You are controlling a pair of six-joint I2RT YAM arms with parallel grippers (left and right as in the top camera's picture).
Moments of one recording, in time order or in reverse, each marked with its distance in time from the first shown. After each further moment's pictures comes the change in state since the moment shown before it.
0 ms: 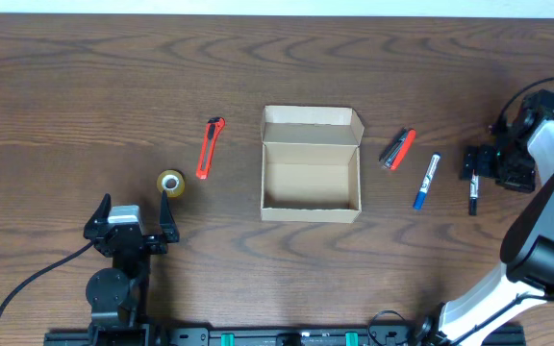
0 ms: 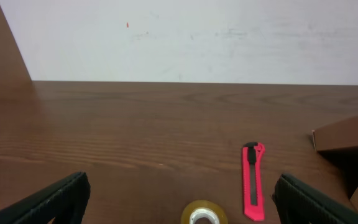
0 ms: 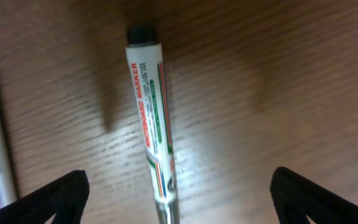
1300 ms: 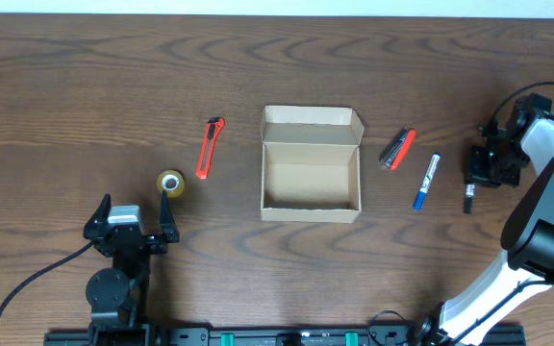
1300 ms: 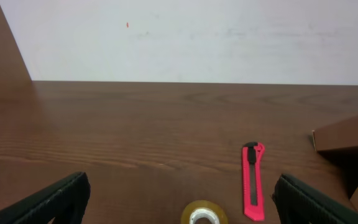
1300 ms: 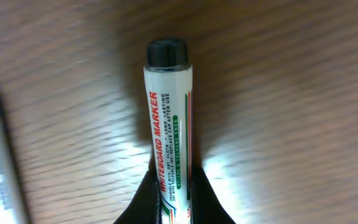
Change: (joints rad) left arm 0.000 0.000 0.000 0.000 0.000 0.000; right arm 0.003 0.080 0.013 0.028 -0.115 0.007
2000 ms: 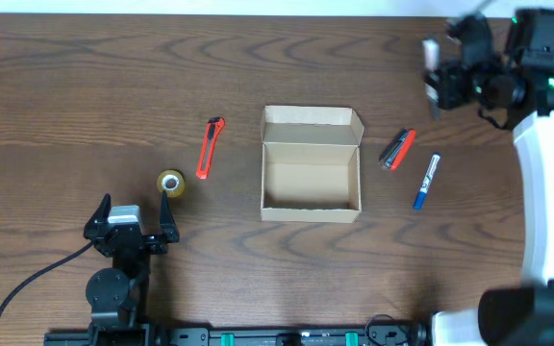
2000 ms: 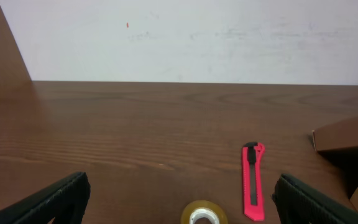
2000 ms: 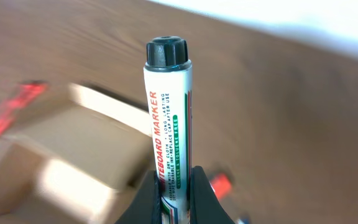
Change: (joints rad) left arm 0.000 0.000 0.000 0.000 0.000 0.000; right arm 0.393 -0.441 0.338 -0.056 -0.365 -0.188
